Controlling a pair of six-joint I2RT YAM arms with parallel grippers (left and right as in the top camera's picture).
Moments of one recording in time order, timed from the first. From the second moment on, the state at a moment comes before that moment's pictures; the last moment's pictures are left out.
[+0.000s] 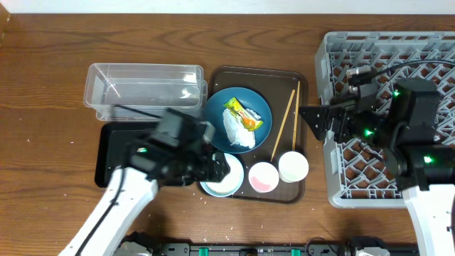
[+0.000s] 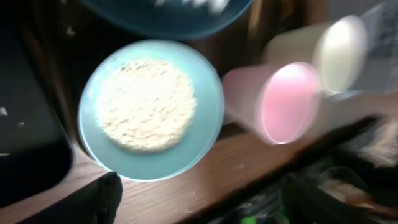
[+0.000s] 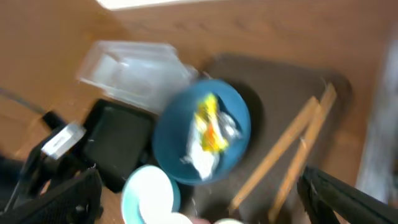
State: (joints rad) left arm -0.44 1.21 0.90 -0.95 0.43 -0.36; right arm 0.05 1.10 1.10 -0.74 -0.60 0.15
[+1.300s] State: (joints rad) left arm -0.87 1.54 0.98 -0.71 0.23 -0.51; right arm 0.05 1.17 1.10 -0.96 -0.26 0.28
